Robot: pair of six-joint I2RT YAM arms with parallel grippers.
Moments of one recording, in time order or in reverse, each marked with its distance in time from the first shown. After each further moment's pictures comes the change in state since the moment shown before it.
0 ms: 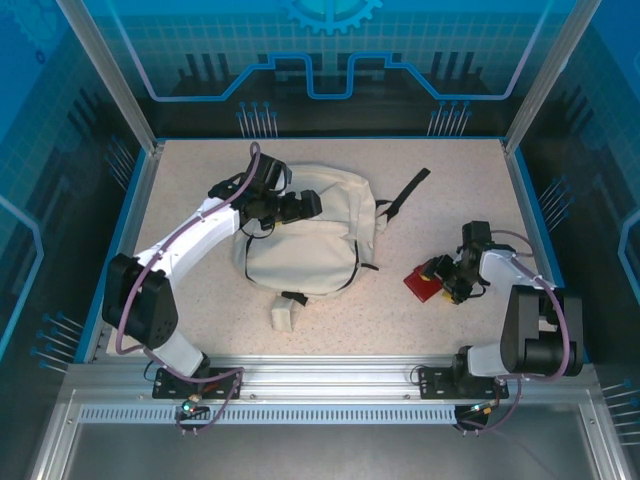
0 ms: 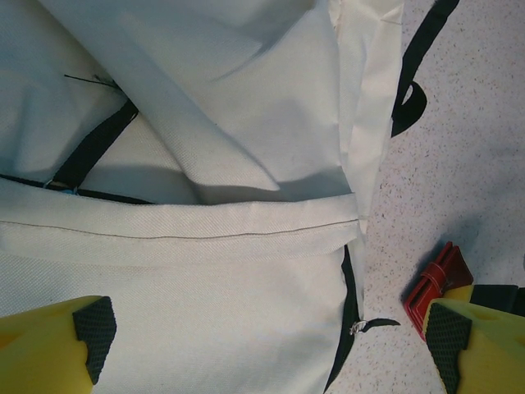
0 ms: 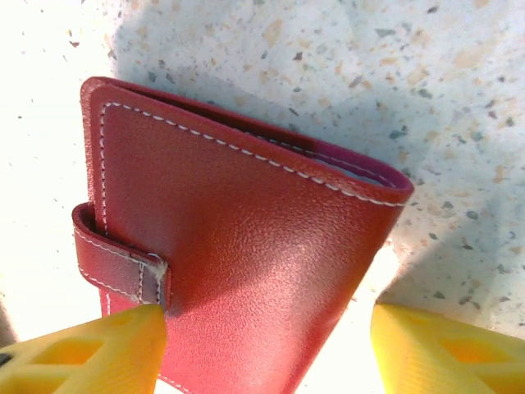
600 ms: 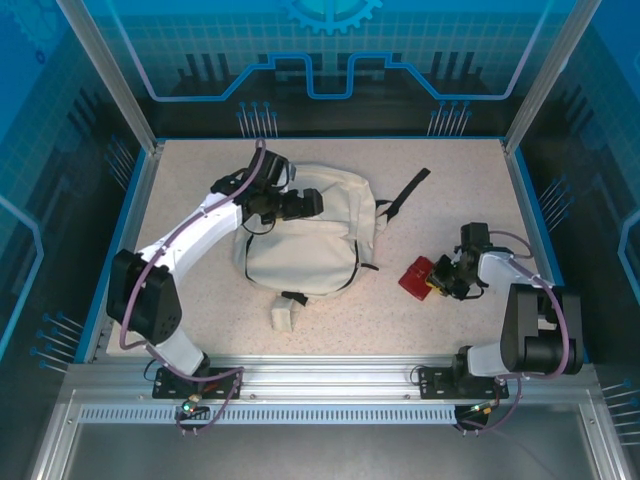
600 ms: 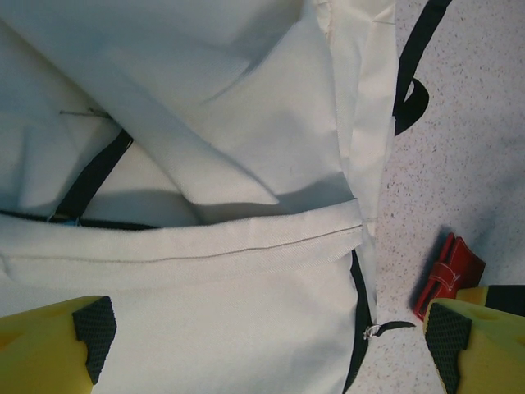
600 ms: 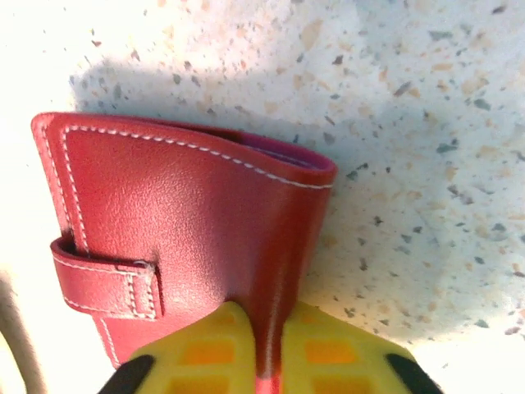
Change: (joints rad) left arm 0.000 0.045 0.064 -0.025 -0.010 0.105; right arm 0.015 0.018 -0.020 0.069 -0.032 0.007
